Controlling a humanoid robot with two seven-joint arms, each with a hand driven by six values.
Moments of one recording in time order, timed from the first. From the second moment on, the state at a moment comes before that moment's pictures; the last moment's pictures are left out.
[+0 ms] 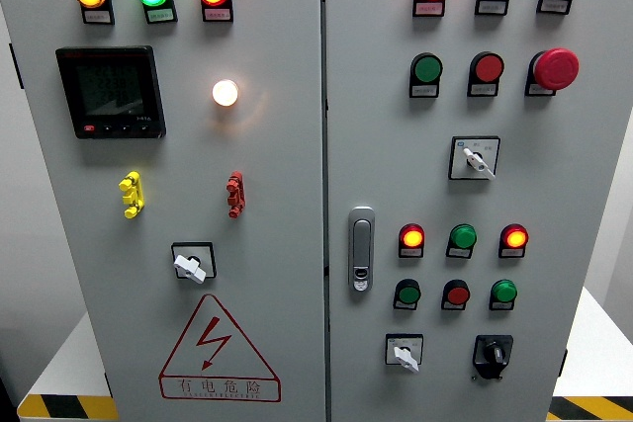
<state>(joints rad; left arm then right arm) 0.04 -0.09 0.04 -0.09 -0.07 -0.02 -0.15 -0.54 0.11 1.47 1.45 -1.42 0.02 0.31</state>
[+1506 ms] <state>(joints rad) 0.04 -0.09 0.04 -0.09 -0.07 -0.02 -0.15 -0.21 0.07 1.46 1.69 -1.53 -0.12 0.09</state>
